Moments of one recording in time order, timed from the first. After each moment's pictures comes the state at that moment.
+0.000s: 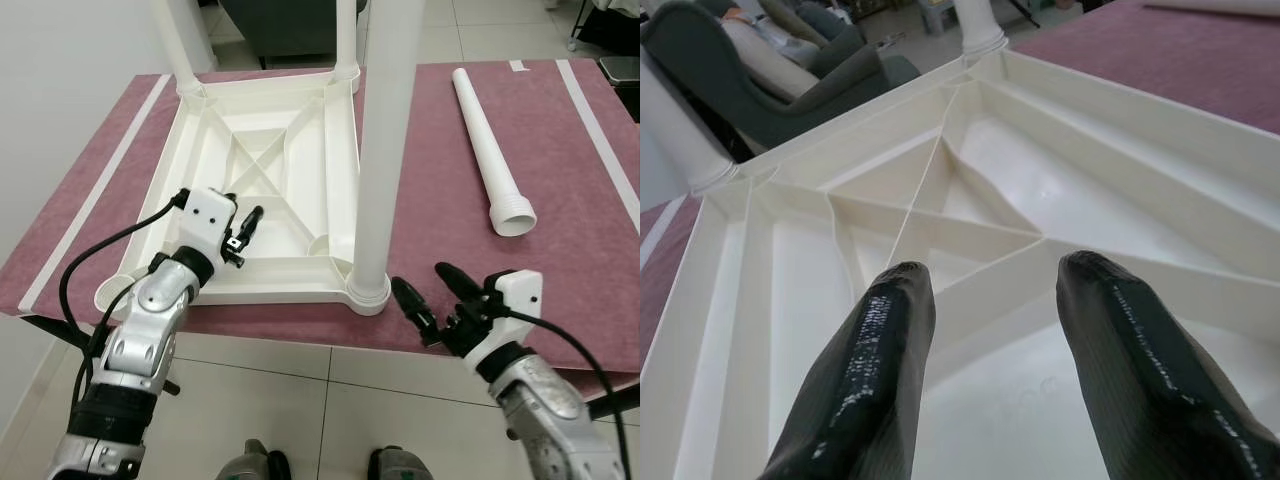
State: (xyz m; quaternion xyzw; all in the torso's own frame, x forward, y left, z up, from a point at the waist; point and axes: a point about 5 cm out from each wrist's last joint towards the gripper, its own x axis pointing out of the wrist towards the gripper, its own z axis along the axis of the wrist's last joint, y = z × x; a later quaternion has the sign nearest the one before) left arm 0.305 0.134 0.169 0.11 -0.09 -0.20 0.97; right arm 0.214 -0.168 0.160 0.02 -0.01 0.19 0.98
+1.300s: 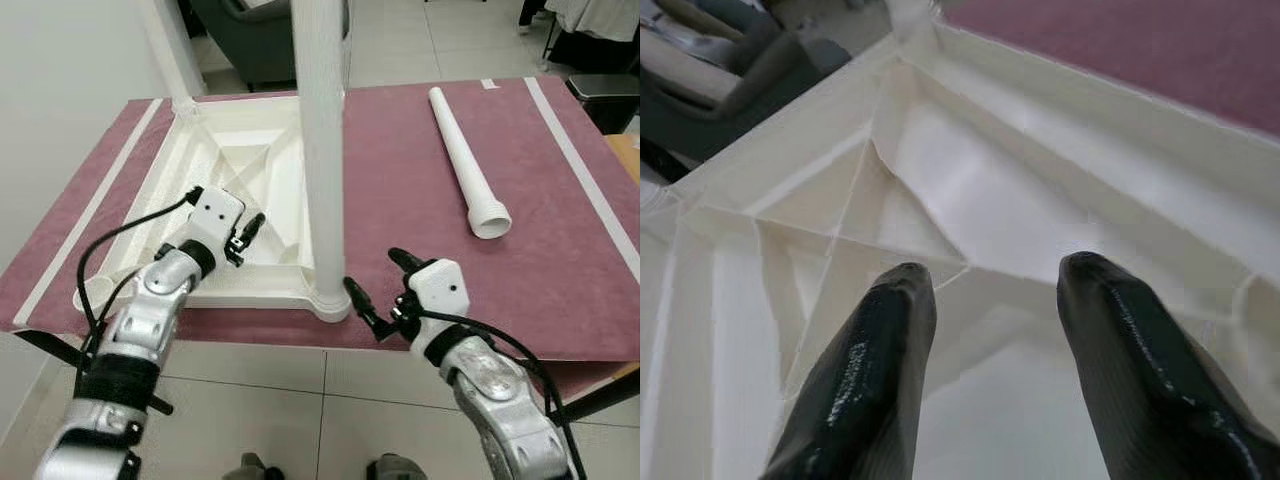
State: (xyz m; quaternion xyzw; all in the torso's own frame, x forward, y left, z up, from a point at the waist) left arm 0.345 0.160 0.171 0.21 -0.02 -0.26 0.94; right arm 0.228 -0.118 0.171 -0.11 -0.04 0.23 0.97
